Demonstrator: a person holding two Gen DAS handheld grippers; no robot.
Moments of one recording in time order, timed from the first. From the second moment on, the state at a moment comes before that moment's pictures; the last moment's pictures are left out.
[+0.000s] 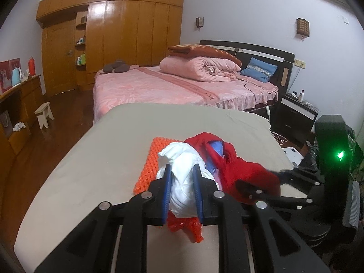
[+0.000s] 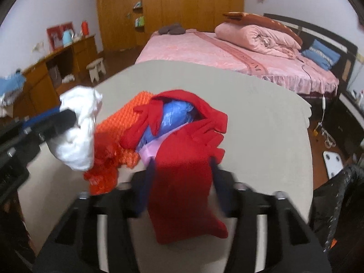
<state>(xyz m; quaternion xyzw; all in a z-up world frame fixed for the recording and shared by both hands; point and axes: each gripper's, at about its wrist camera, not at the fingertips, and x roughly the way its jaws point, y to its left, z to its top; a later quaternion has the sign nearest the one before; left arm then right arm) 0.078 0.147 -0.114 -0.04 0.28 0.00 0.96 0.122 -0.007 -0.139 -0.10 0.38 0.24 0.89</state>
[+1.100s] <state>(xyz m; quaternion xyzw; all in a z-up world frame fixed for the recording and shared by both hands) 0.087 0.056 -0.069 -0.03 0.24 -0.10 0.96 0.095 -0.153 -0.043 0.04 0.29 0.20 0.93</state>
